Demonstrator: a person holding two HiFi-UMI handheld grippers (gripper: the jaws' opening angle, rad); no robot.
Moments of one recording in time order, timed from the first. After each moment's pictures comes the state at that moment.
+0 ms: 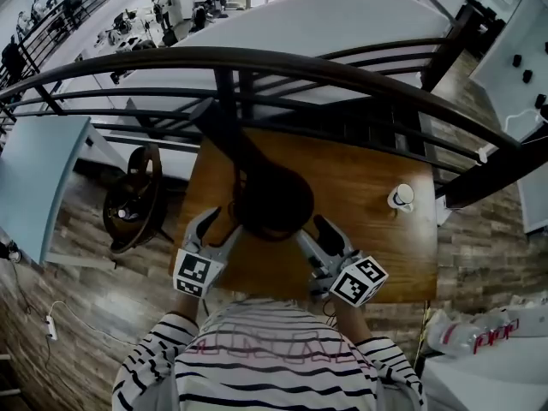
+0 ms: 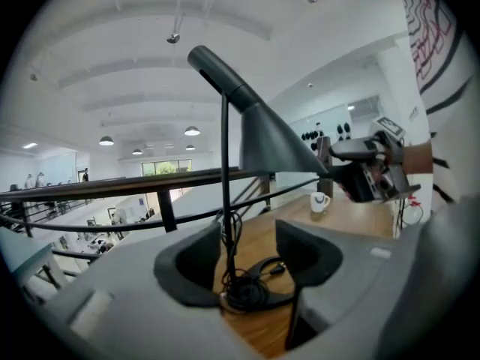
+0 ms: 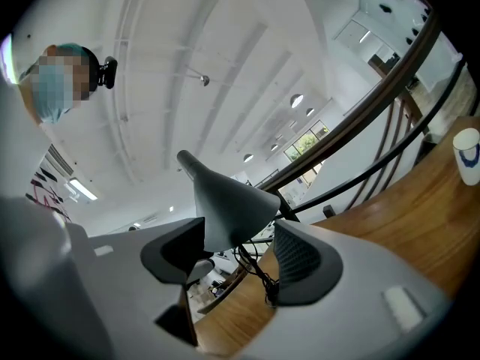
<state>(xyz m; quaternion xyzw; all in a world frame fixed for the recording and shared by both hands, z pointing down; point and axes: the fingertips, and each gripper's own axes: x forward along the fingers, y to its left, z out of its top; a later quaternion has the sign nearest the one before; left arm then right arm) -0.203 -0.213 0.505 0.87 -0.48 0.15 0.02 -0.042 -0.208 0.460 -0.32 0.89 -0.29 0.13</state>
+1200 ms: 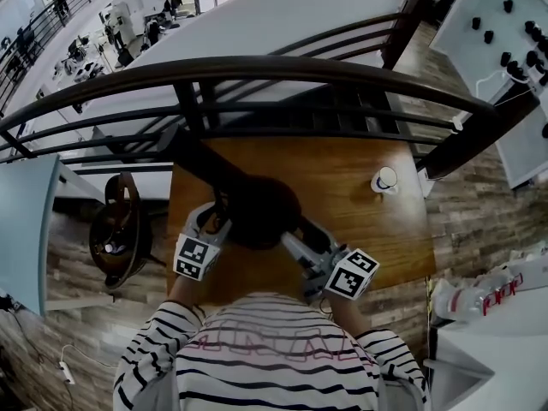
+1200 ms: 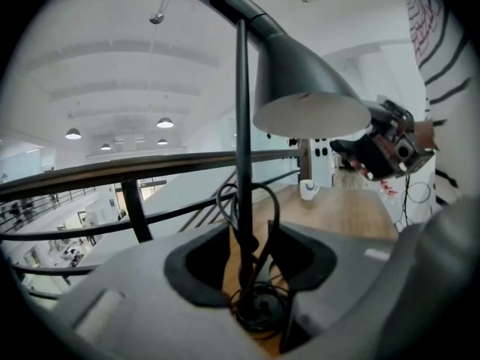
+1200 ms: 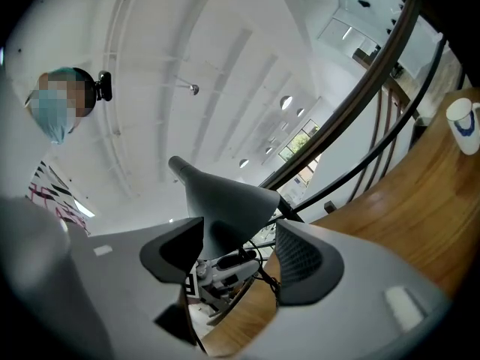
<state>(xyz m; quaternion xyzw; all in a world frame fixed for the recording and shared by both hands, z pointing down) -0.186 -0.301 0.561 0.91 -0.38 0.18 0.02 -0.050 -0.230 0.463 -0.32 0.87 -0.32 0.17</state>
